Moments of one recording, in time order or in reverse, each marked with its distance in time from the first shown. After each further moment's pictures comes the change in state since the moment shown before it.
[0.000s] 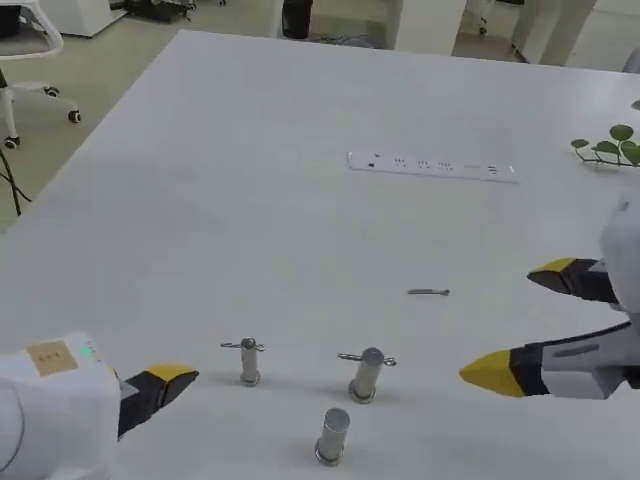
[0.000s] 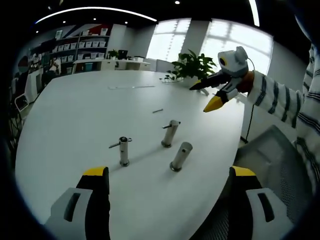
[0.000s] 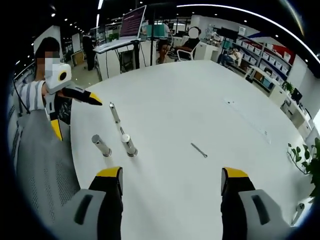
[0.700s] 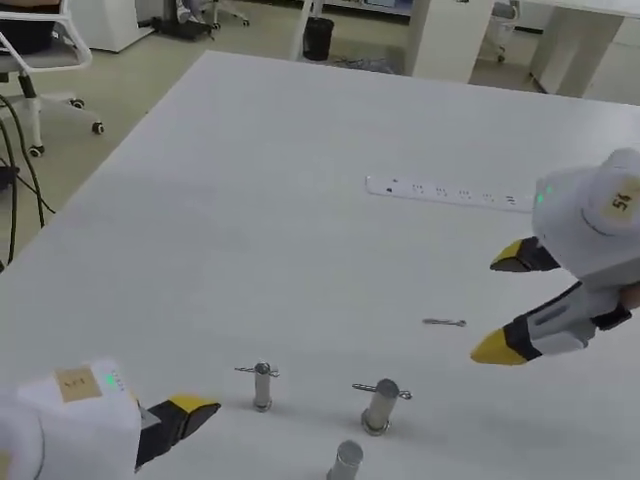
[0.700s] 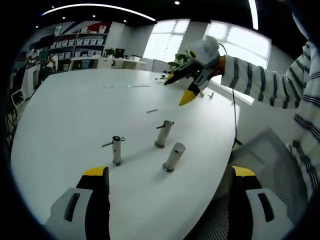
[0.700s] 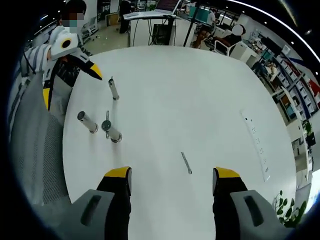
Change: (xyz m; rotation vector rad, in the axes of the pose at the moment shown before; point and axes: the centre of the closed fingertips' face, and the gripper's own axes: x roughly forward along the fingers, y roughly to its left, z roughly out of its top) left arm 0.001 -0.008 0.003 -0.031 -0.014 -0.048; right arm 0.042 -0.033 0.012 -0.360 0.206 0.141
